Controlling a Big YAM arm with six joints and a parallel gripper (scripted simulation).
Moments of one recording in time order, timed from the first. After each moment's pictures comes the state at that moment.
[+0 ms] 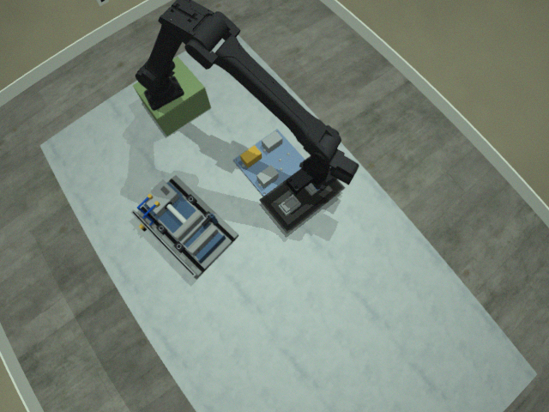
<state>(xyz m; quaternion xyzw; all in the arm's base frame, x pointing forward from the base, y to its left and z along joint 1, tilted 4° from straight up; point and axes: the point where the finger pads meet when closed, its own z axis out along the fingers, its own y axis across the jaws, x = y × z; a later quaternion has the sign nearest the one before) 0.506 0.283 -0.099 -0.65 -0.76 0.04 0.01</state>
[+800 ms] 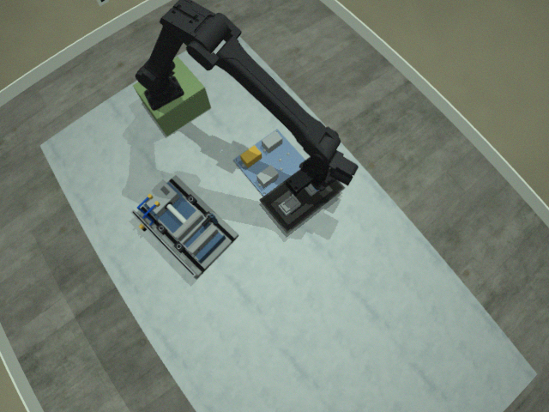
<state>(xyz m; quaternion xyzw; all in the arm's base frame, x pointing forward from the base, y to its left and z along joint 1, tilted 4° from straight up) 0.504 0.282 -0.107 -0.65 -0.76 0.04 0.01</state>
